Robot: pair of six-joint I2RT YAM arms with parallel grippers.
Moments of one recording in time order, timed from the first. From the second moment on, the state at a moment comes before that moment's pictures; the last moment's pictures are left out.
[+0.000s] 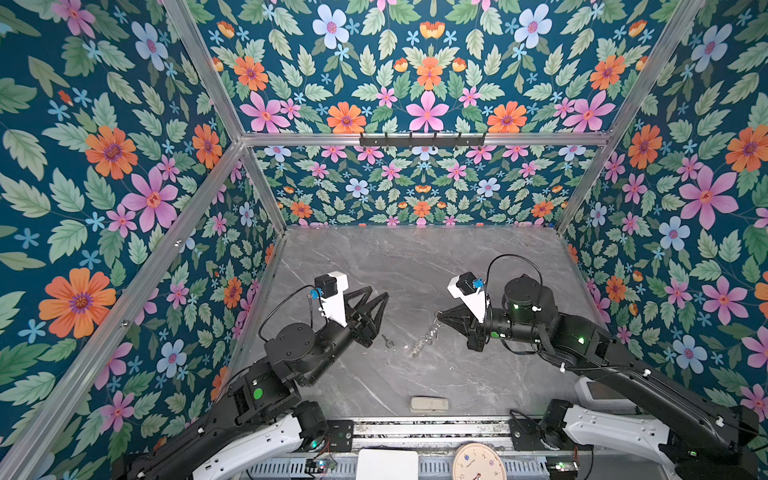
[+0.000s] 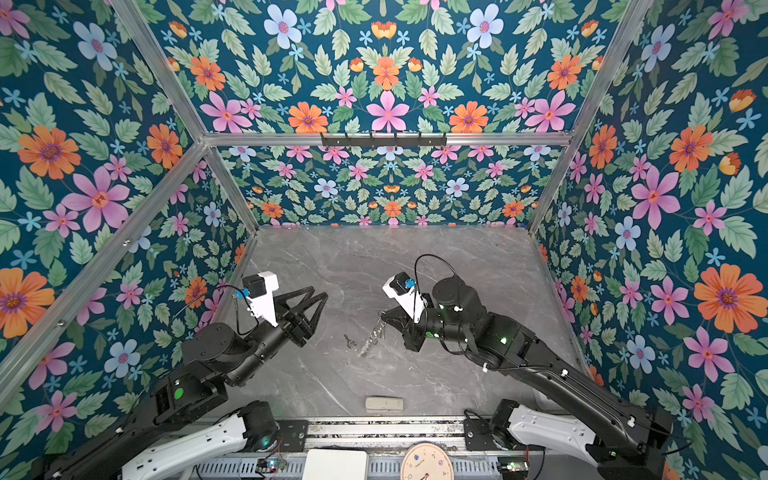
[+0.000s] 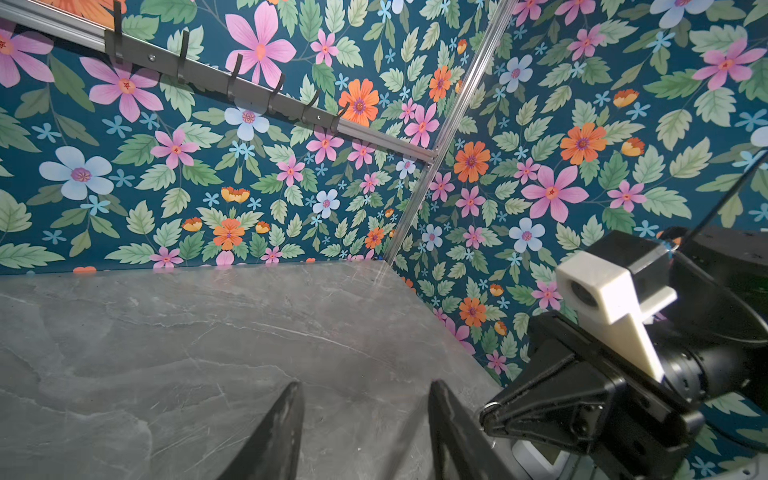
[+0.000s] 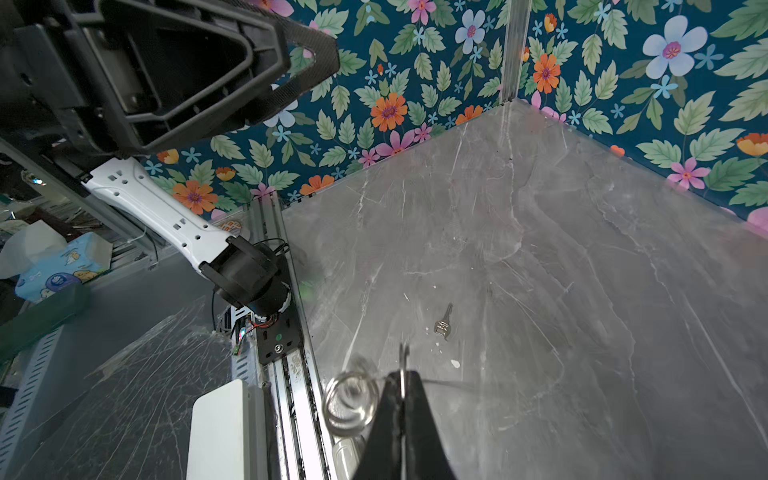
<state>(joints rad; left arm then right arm) -1.06 0.60 0.87 -0.27 -0.35 -0.37 0.90 1.00 1.13 -0.53 -0.28 0.05</state>
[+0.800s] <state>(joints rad) -1.06 0.86 0.97 -0.23 0.38 -0.17 0.81 1.02 1.20 -0.58 -0.64 0.01</state>
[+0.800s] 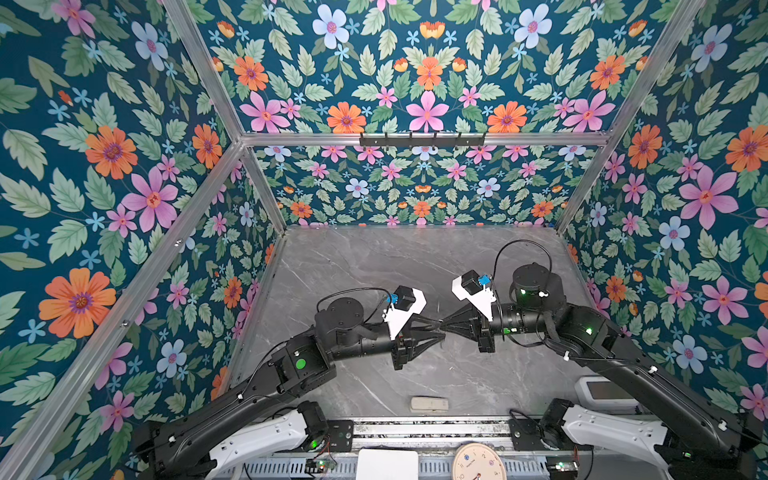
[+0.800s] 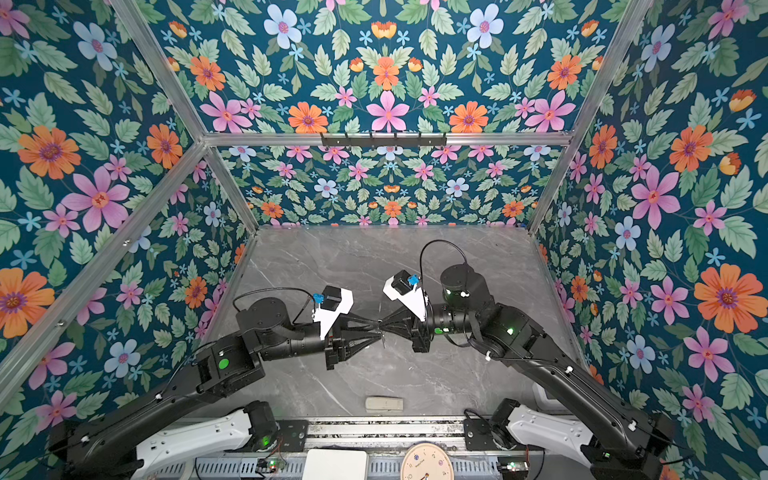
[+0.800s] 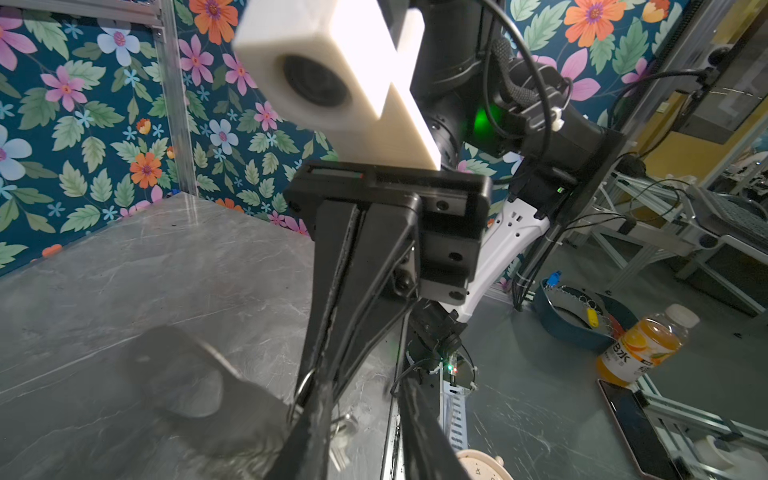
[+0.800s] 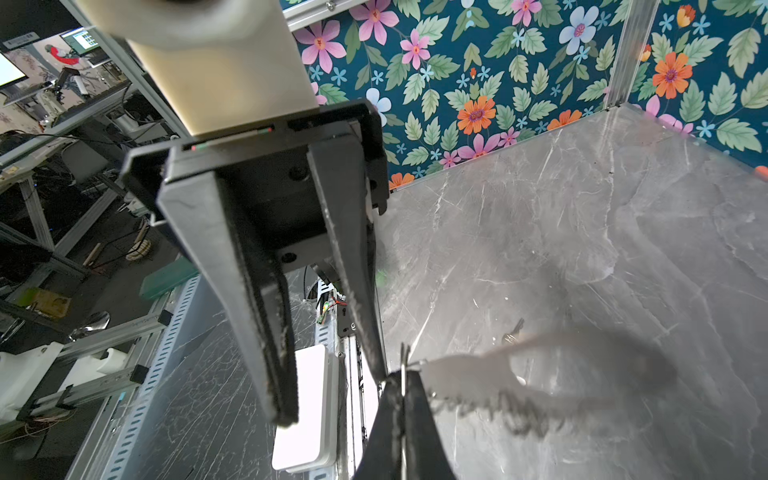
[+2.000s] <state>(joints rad) -0.86 0.92 0.93 -0.11 0.78 -0.23 0.79 1.02 1.20 -0.62 -0.72 -0.03</state>
